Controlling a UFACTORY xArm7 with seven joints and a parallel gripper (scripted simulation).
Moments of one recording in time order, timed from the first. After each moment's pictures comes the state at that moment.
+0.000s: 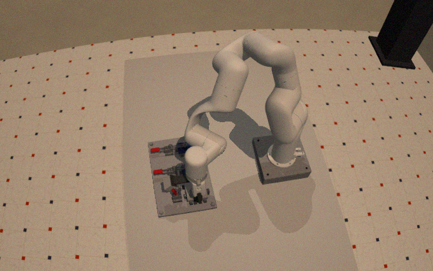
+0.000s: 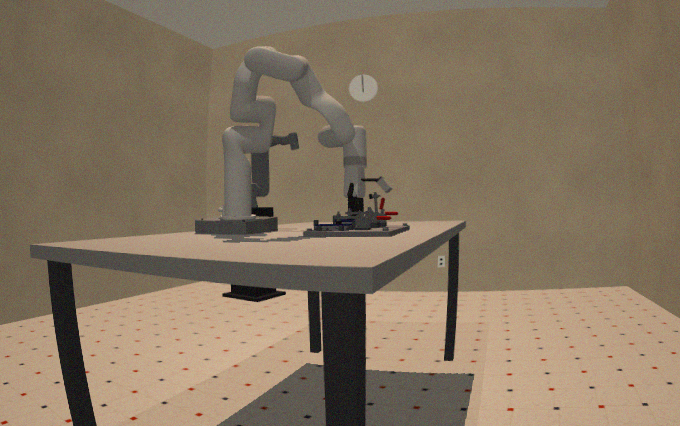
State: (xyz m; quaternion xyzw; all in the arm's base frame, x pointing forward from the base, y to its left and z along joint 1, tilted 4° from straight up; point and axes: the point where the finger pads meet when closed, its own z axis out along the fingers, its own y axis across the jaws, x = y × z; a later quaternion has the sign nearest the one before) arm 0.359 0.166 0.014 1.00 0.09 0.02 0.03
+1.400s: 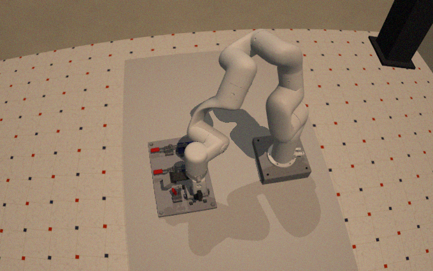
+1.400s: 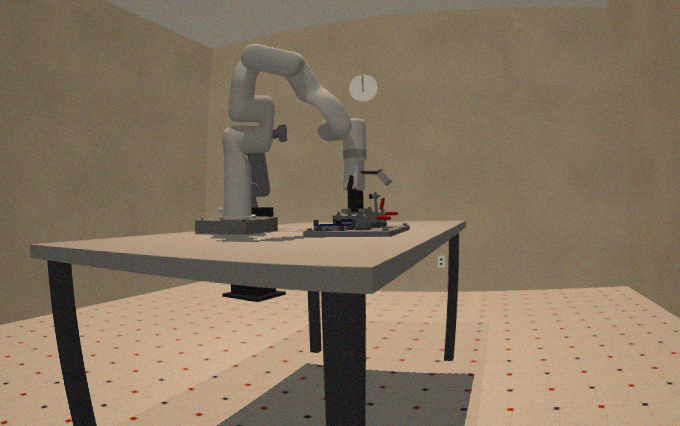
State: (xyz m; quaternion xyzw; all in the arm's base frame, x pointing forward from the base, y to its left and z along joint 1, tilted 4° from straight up) arm 0.358 0.167 0.037 1.00 0.09 0.02 0.03
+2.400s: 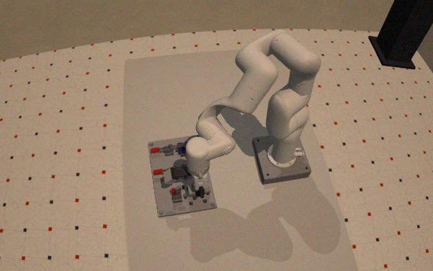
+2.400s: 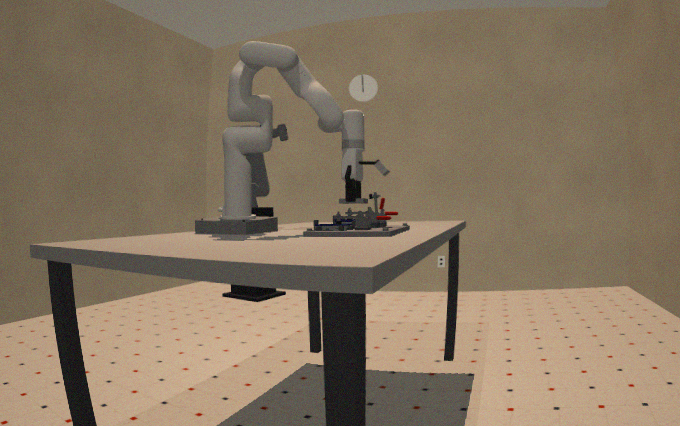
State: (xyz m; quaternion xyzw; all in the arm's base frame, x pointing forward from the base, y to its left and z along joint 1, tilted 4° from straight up) arm 0.349 0.167 0.069 1.00 0.09 0.01 0.03
